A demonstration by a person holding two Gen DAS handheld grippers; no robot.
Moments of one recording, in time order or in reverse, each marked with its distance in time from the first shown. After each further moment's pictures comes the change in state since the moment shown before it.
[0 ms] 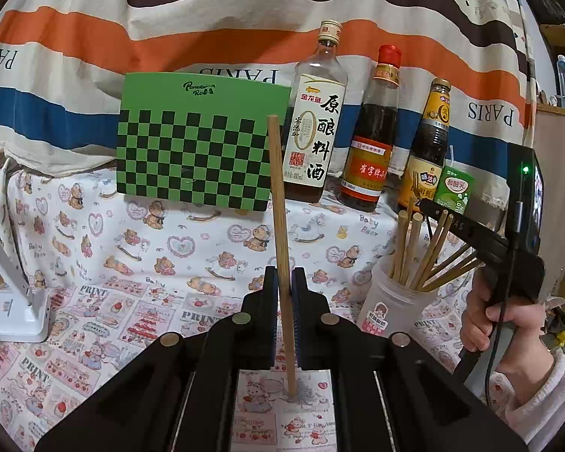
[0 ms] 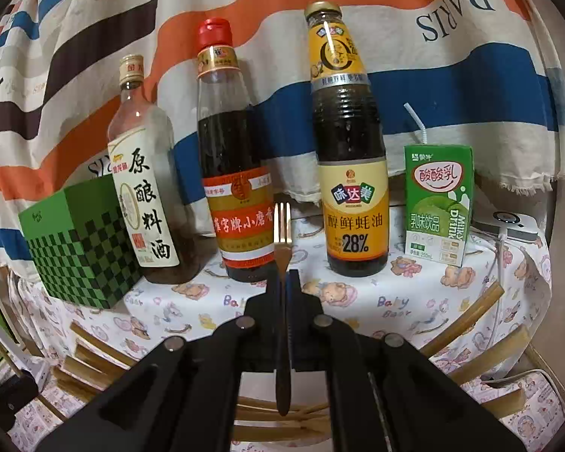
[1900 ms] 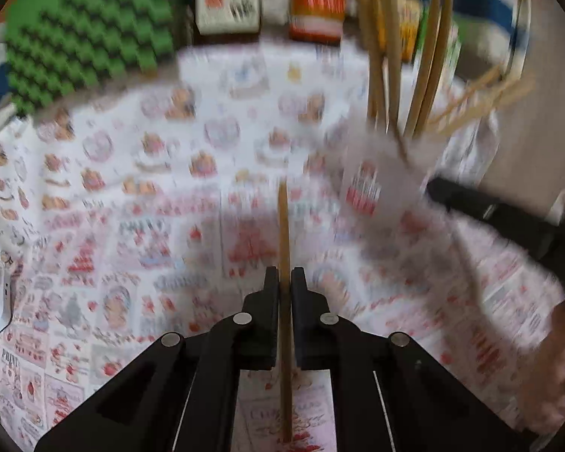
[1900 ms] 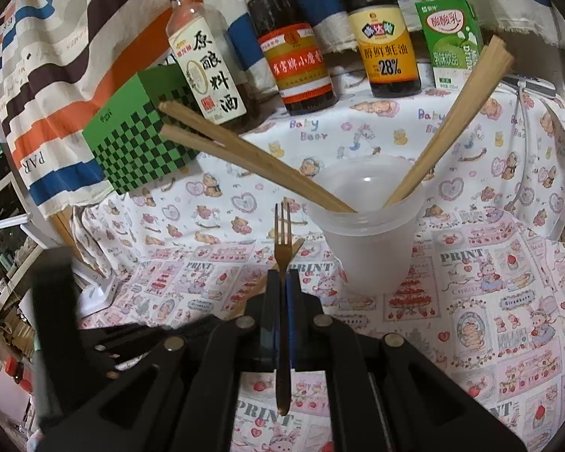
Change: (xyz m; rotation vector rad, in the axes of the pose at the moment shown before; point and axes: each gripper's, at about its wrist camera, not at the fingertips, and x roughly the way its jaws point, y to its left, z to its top) left arm 0.058 -0.041 -0.049 0.167 0.410 -0.049; right arm -0.058 0.006 -0.078 0.116 0.350 0.243
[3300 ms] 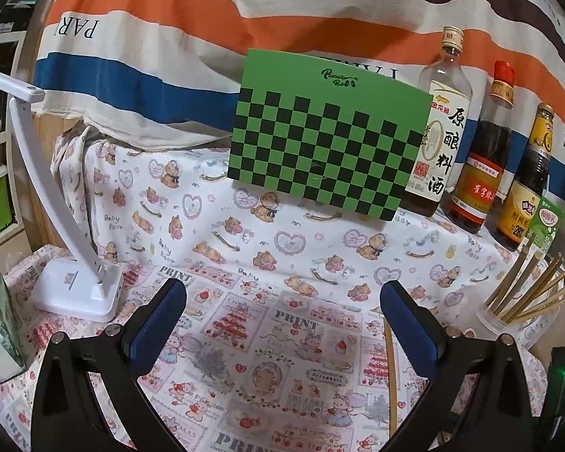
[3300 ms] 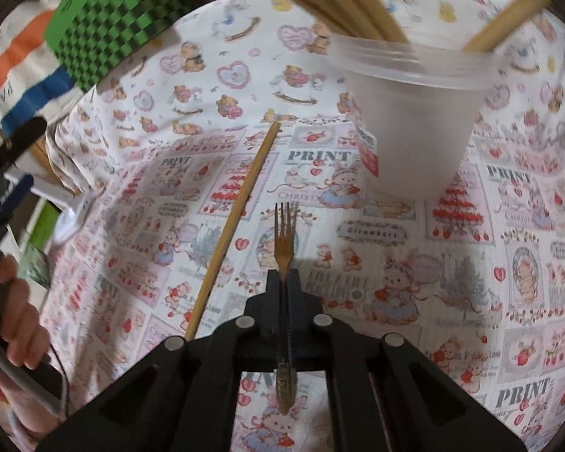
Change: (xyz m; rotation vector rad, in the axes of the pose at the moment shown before) left arm -0.066 0.100 0.015 -0.374 -0.353 0.329; right arm 0.069 0.001 -0.035 -0.010 0.402 -0.035
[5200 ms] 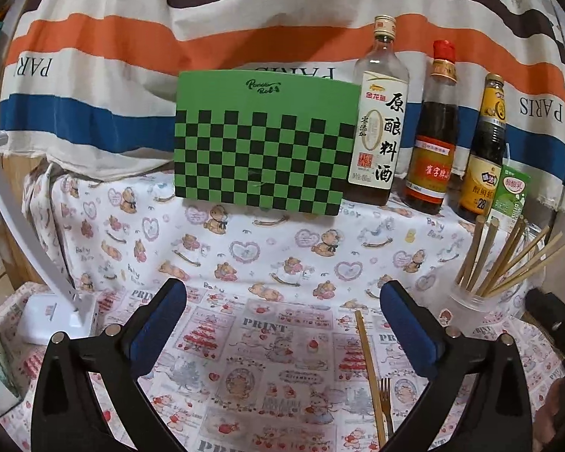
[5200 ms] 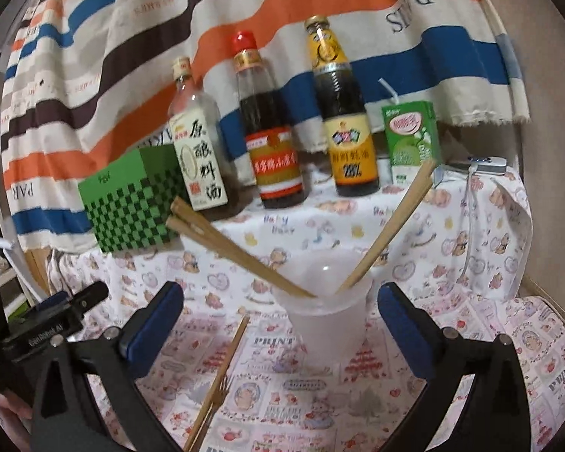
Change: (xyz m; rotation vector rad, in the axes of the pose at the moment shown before) left arm -0.011 -0.030 -0.007 0.153 -0.056 -0.098; right arm -0.108 0.005 -0.005 -0.047 -0.684 -0.138
